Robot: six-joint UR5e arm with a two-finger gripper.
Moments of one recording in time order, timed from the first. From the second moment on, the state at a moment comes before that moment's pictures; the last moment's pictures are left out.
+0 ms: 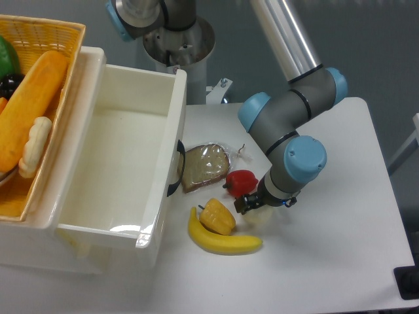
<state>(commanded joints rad) 2.60 -2.15 -1.54 -1.17 1.47 0.30</state>
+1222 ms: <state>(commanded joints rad) 2.58 -2.15 -1.54 -1.16 1.47 0.31</state>
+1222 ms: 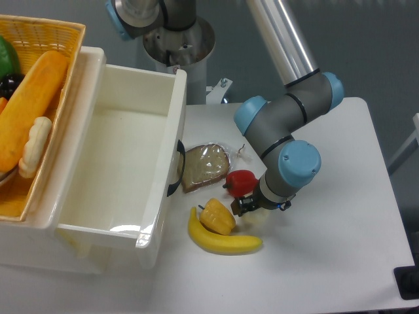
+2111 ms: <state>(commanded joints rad) 2.56 -2.07 -1.50 -1.17 1.52 0.50</state>
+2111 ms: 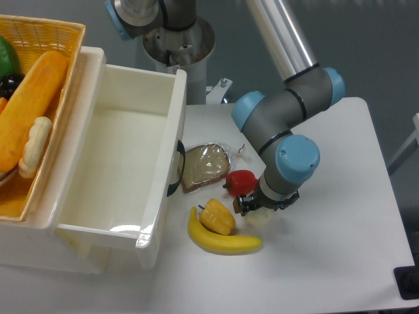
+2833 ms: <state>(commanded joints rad) 2.56 -1.92 -1.52 -1.22 1.52 0.89</state>
